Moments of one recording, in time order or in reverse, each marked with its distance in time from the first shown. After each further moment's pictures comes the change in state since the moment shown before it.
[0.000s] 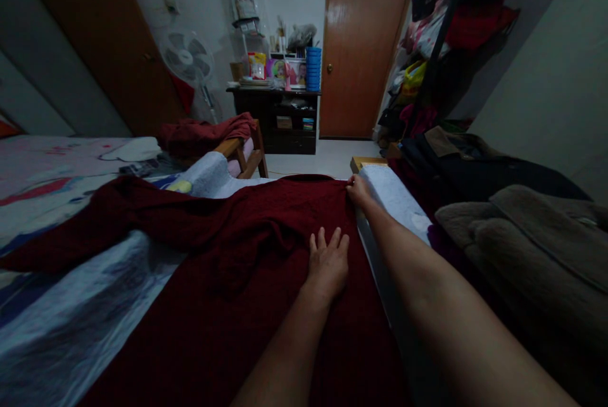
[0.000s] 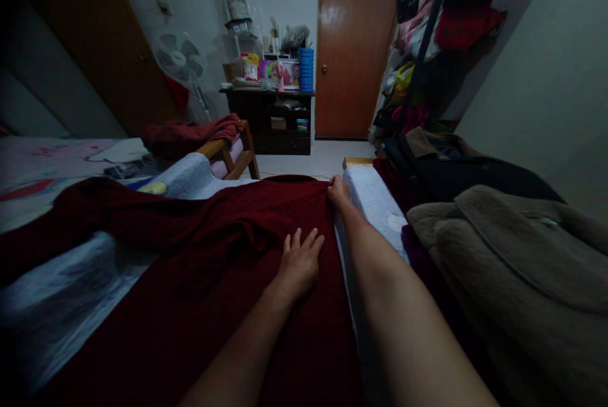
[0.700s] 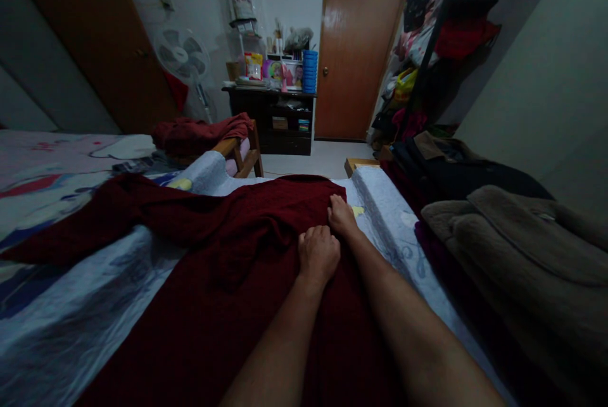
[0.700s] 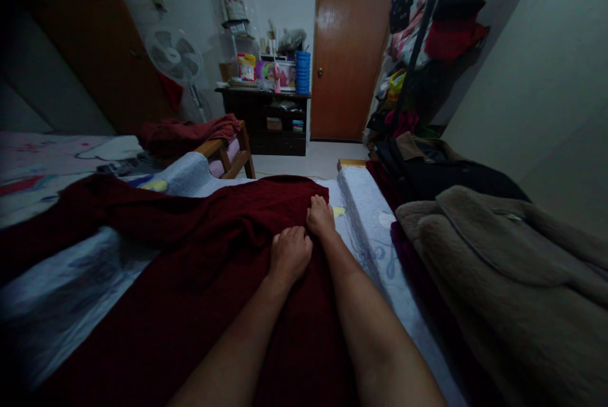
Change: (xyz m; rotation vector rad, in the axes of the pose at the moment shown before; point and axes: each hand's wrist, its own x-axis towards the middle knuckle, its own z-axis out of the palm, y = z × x) left_hand 0.001 0.002 -0.016 -0.025 0.240 -0.176; right_hand -0.104 -0.023 0.010 -0.385 -0.166 -0.267
